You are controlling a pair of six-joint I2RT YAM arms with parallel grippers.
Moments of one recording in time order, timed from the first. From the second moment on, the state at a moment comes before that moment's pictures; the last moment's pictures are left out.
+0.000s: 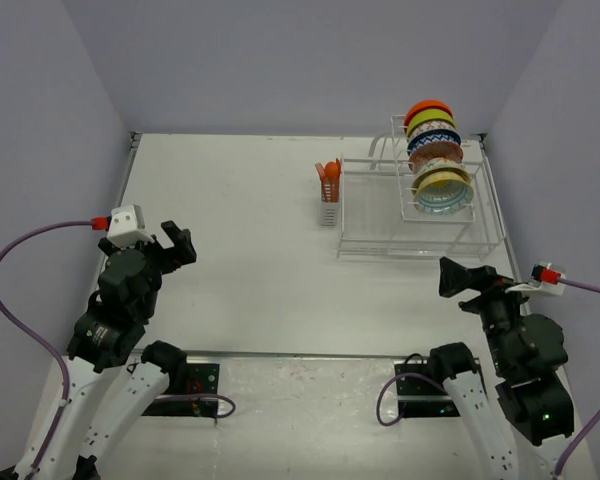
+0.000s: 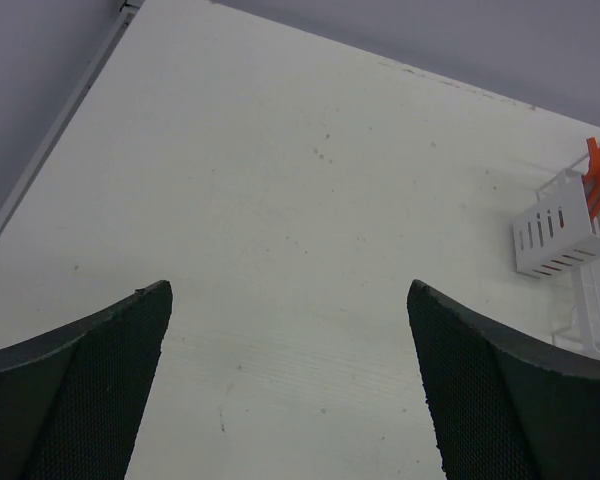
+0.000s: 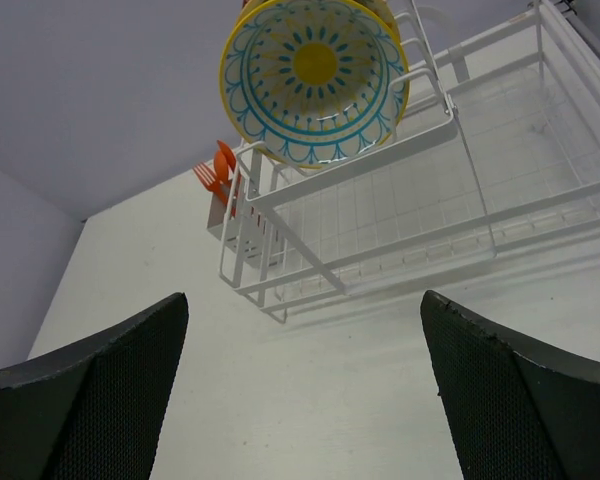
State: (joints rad) left arm -0.39 0.47 0.80 -0.59 -0.48 -0.36; right arm 0.23 0.12 0.84 -0.78 0.21 0.52
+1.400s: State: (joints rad) left arm -0.39 0.46 0.79 -0.58 -0.45 -0.36; right arm -0.05 0.75 0.94 -0.38 0.18 1.38
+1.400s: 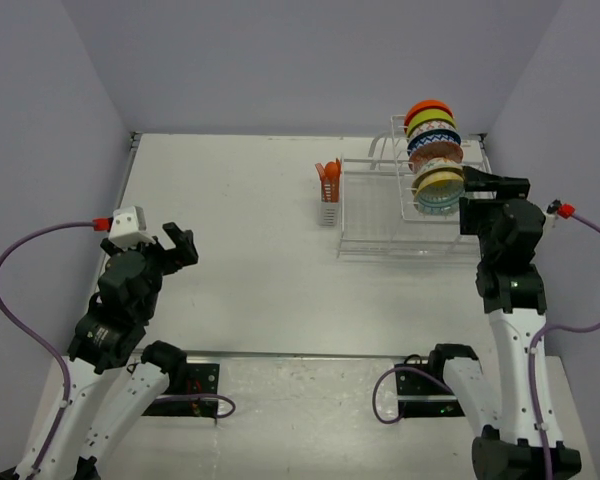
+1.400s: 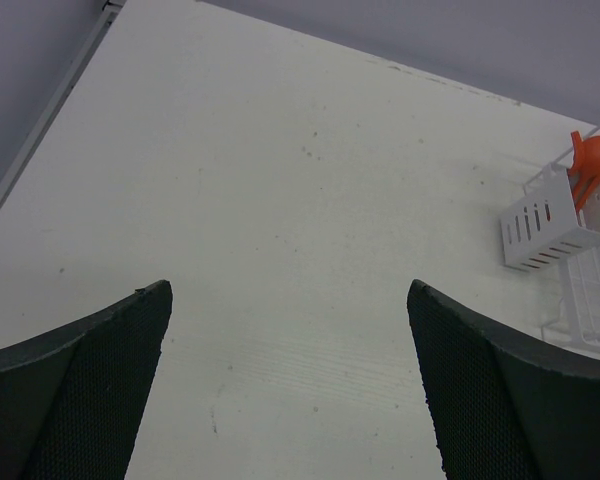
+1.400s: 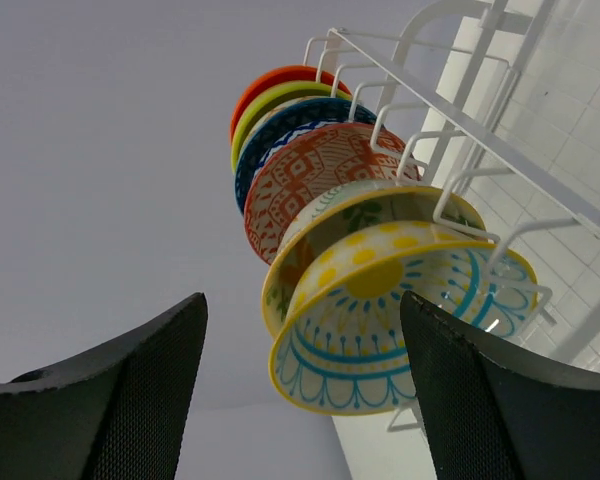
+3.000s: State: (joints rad) left arm -0.39 0.46 0.79 -0.58 -0.44 -0.36; right arm -0.12 0.75 0.83 -0.19 -0.04 1.54
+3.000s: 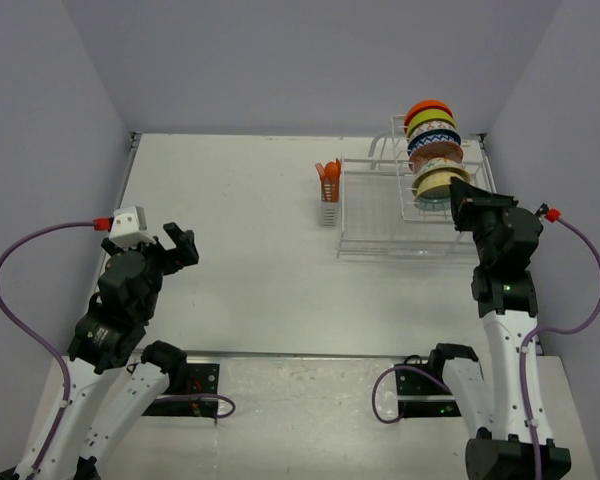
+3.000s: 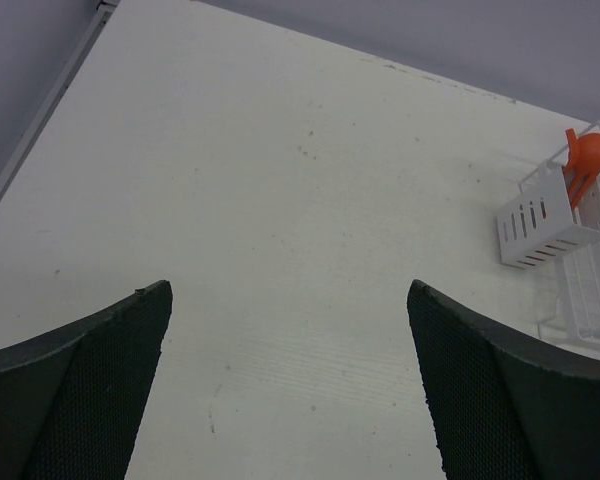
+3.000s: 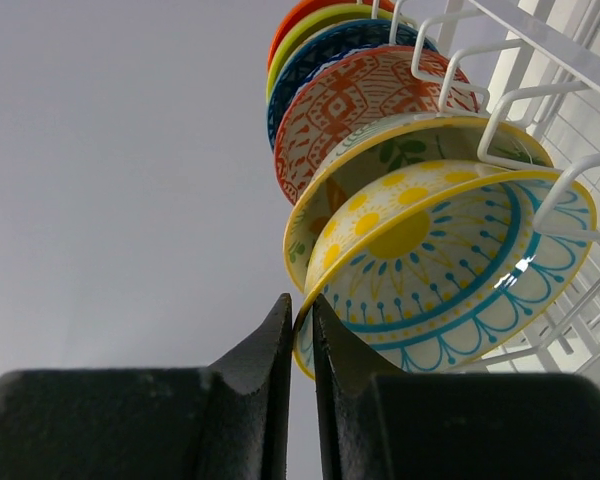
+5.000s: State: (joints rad) left arm -0.39 0.46 0.79 -0.57 -0.43 -0.36; right arm -0.12 0.72 1.08 -0.27 -0.28 1.40
